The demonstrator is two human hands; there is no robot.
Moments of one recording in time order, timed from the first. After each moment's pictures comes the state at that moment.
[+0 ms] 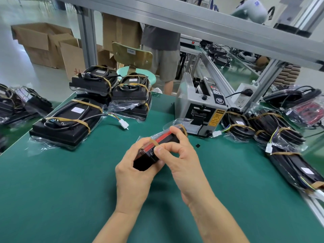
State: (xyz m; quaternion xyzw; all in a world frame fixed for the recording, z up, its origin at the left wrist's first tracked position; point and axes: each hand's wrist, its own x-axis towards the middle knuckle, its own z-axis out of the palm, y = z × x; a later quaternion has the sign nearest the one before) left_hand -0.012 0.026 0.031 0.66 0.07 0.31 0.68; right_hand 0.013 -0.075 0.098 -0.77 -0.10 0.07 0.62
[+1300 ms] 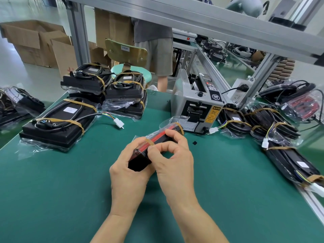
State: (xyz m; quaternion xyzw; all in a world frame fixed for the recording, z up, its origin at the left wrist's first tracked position) left_hand -0.013 0.026 0.032 0.67 0.08 0.32 0.67; right_hand 0.002 -0.056 0.091 -0.77 -0.02 -0.04 0.63
